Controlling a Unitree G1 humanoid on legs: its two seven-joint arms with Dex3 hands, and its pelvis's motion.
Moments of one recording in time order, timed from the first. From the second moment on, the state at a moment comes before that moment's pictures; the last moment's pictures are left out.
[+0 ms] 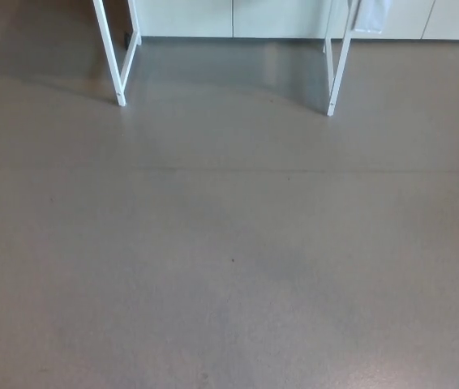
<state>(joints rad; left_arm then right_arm) 0.23 0.76 0.15 1.13 0.06 0.00 -0.19 0.31 -0.65 -0.29 1.14 -0.04 -0.06 0.30</state>
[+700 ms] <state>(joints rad) 0.21 0.77 0.13 1.20 0.07 -0.07 -0.25 0.34 -0.69 -0.23 1.17 -0.03 -0.18 0.38</state>
